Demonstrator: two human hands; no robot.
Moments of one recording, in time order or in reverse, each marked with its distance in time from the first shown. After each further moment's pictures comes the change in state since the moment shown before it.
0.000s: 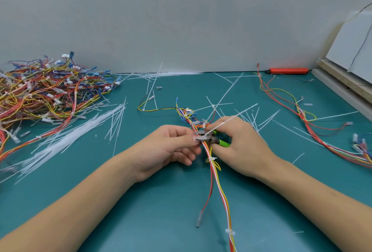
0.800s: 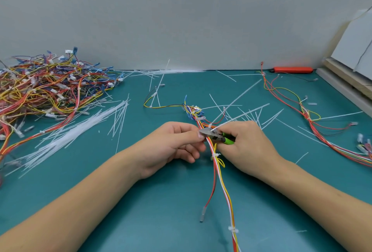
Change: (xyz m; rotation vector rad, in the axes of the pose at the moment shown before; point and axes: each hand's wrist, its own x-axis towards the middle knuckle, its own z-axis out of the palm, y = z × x) left_hand 0.000 0.001 0.002 0.015 0.003 0.011; right_hand -0.003 0.000 -0.001 -0.136 -0.022 0.123
